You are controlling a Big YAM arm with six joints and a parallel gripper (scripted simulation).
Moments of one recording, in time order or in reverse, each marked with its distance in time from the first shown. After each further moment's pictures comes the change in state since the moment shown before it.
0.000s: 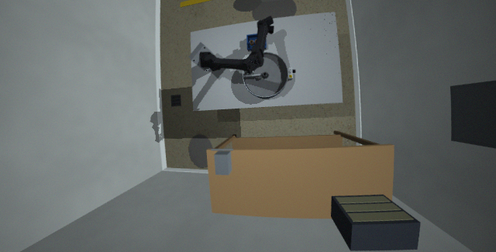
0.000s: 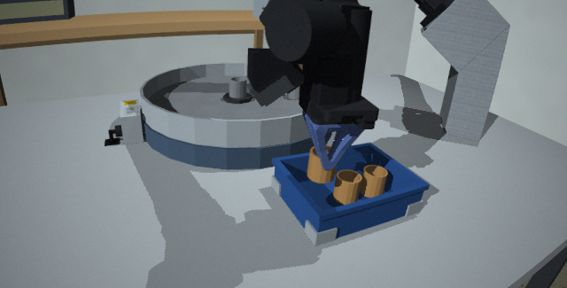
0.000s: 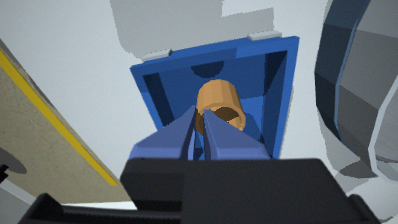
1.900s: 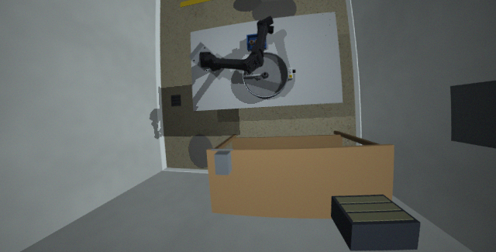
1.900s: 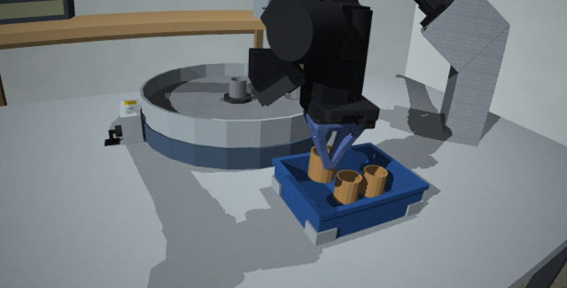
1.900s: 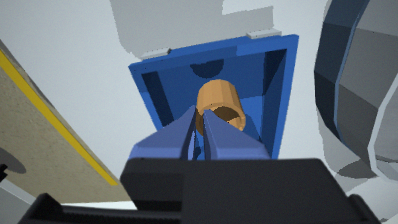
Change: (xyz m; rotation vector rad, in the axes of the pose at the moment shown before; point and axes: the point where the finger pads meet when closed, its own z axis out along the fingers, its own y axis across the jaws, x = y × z) arm 0.001 -0.001 0.000 0.001 0.001 -0.002
